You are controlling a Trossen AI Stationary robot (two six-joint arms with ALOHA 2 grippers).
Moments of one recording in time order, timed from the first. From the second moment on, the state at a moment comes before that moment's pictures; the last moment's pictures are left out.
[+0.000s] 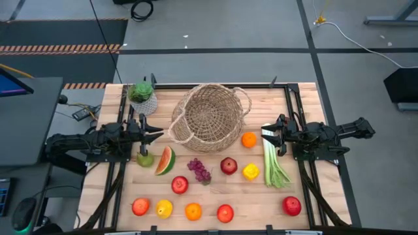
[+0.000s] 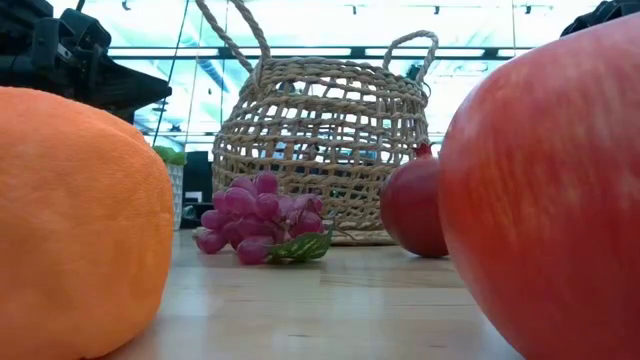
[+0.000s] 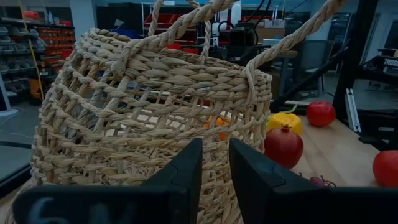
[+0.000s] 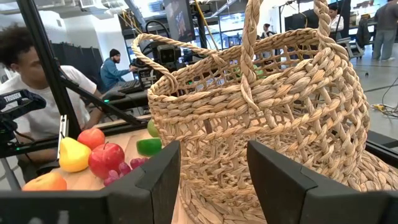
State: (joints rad) left arm 0.05 0.02 0.01 0.05 -0.13 -0.04; right arm 0.18 0.02 0.01 0.08 0.35 0.13
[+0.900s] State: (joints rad) left arm 0.05 0.02 0.01 0.05 -0.13 -0.04; right arm 0.18 0.02 0.01 0.08 0.35 0.13
